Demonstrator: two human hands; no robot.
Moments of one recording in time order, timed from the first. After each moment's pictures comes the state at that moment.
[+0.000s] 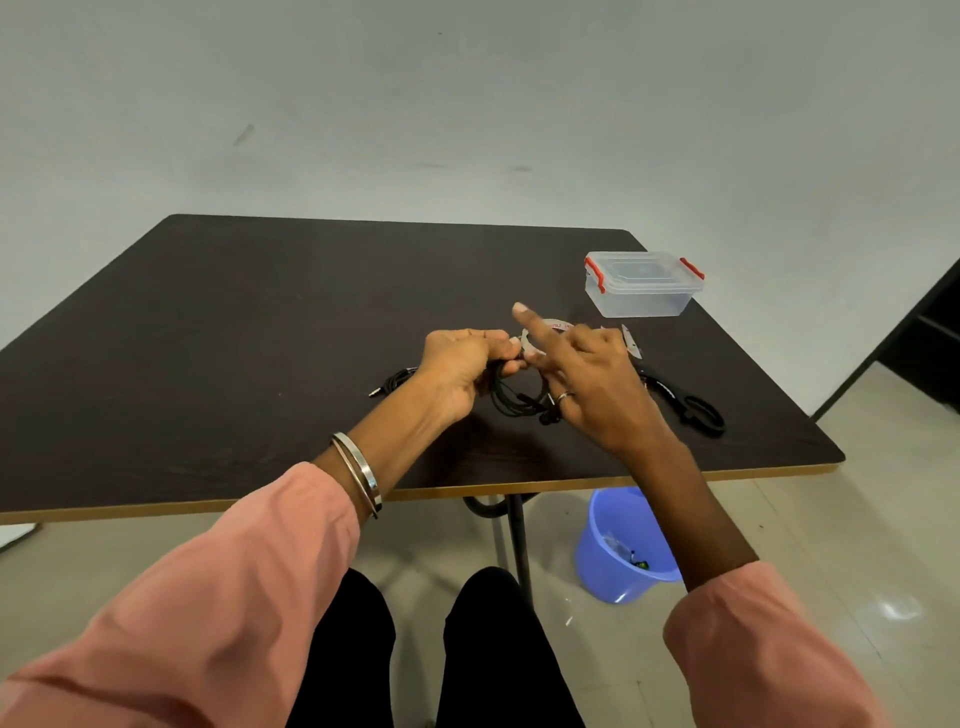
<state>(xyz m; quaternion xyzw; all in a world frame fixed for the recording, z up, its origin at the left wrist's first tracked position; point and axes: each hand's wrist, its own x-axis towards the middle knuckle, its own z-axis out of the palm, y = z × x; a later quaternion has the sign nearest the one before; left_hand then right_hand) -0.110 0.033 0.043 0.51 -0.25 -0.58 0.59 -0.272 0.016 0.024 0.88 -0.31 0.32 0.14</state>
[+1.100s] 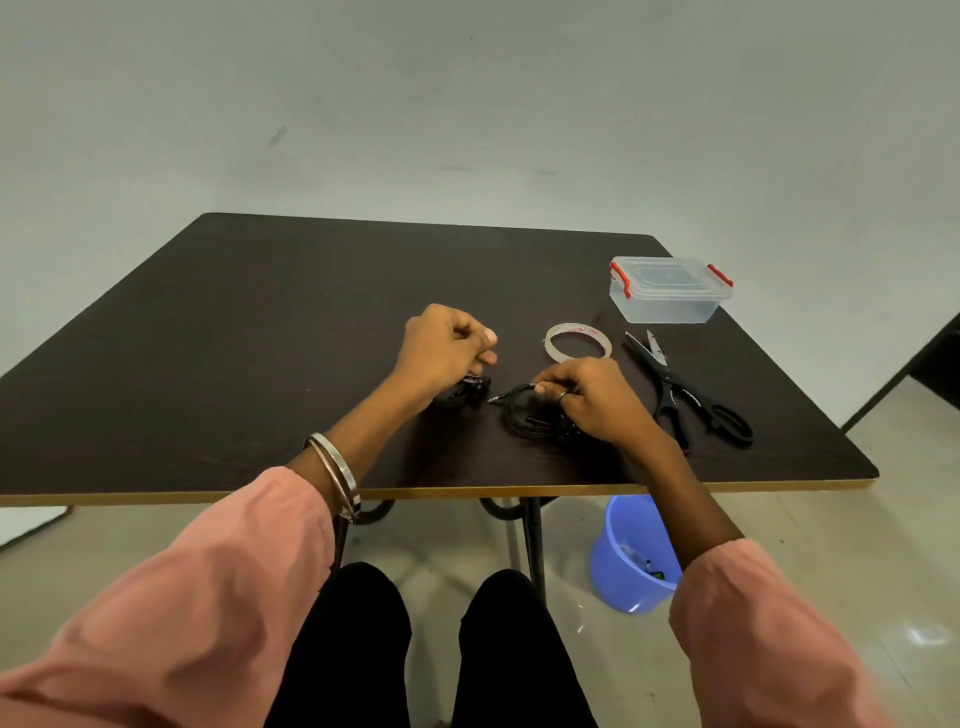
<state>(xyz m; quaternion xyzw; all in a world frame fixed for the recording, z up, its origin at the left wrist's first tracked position) -0.057 0.034 0.037 0.63 -0.53 -0.31 0.47 -0.249 0.002 0.017 0.85 -0.45 0.20 -0.18</state>
